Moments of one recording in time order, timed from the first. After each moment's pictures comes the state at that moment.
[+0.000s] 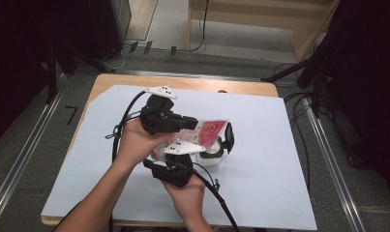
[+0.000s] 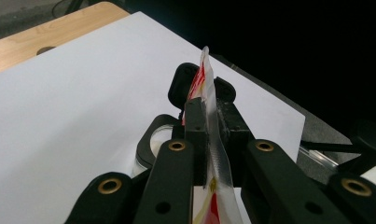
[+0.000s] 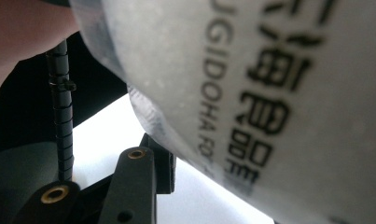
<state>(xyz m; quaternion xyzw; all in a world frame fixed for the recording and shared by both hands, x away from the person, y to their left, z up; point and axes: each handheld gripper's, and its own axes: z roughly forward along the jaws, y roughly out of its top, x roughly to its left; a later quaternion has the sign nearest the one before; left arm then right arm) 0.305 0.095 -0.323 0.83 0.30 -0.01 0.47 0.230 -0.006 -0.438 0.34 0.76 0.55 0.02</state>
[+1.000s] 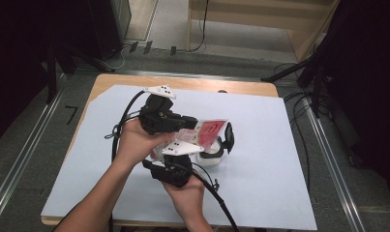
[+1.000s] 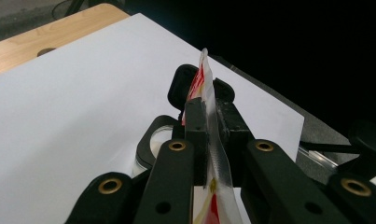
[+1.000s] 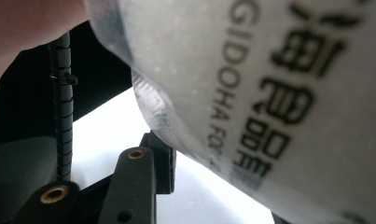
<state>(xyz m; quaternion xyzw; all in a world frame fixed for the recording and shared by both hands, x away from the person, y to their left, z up) 0.304 0.097 -0.322 0.83 0.29 0.00 0.47 0.229 -0.004 -0.436 0.33 0.77 0.55 0.03</state>
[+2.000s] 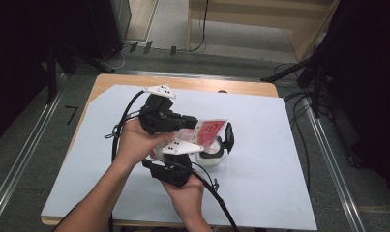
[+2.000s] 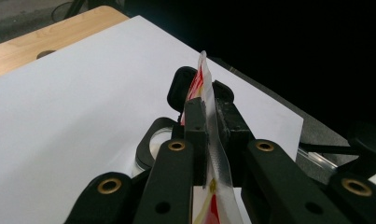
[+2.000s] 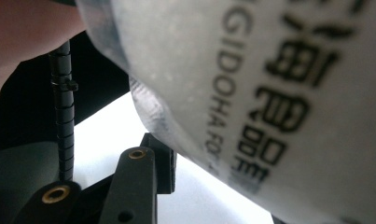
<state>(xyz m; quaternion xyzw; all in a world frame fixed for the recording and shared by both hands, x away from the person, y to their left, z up) 0.304 0.096 -0.321 0.83 0.29 -0.01 0.47 0.230 -0.003 -0.435 0.34 0.76 0.55 0.02</state>
